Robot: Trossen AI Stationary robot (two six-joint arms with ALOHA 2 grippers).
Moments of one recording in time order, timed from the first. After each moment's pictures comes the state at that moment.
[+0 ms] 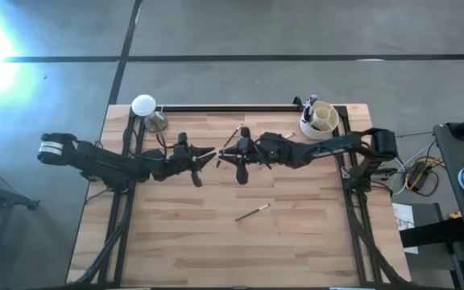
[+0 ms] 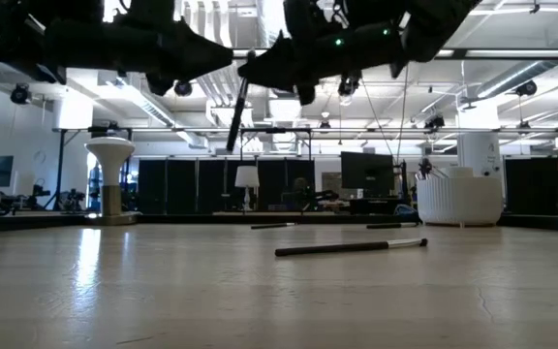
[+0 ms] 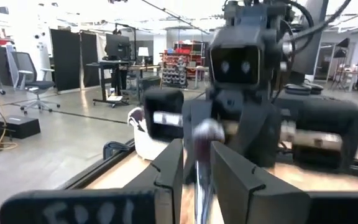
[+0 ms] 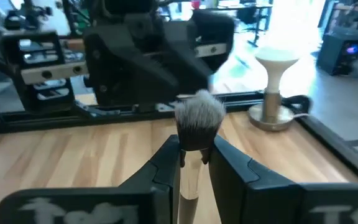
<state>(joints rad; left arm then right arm) -0.03 1.20 0.38 0.99 -0.38 0.00 -0.10 1.72 0.99 0.59 -0.01 0.07</state>
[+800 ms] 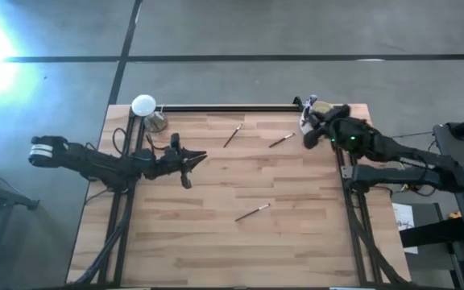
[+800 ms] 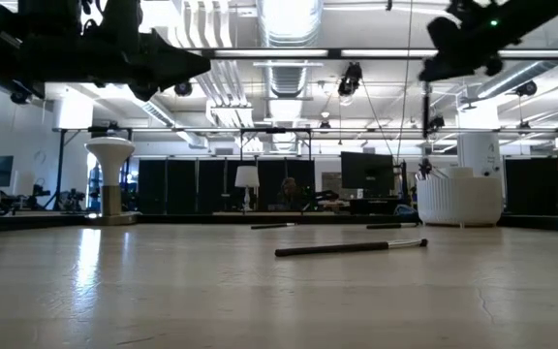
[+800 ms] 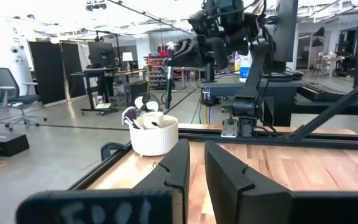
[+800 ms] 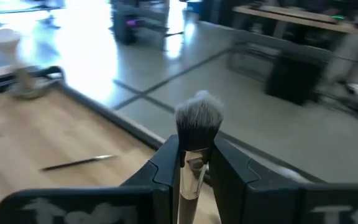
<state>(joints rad) 0.01 1.07 0.24 0.99 -0.26 0.08 -0.31 0.68 0.63 -0.25 0.60 0.12</state>
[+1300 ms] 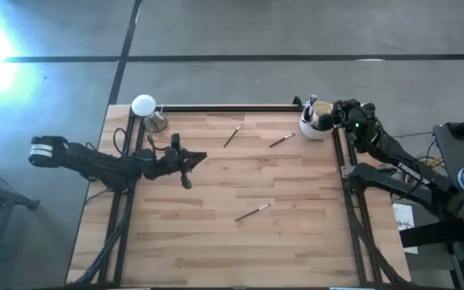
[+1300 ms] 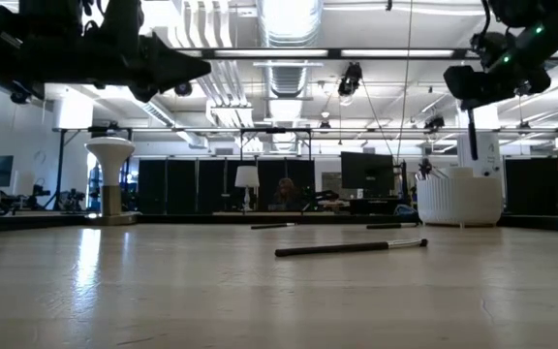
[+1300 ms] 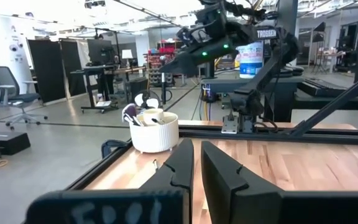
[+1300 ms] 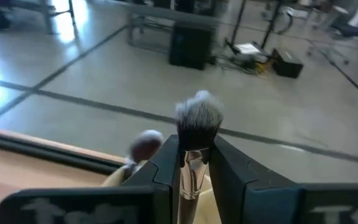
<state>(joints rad) 0.01 1.07 0.24 0.98 -0.26 0.08 -0.74 0.58 0.54 -0.32 0.64 0.11</state>
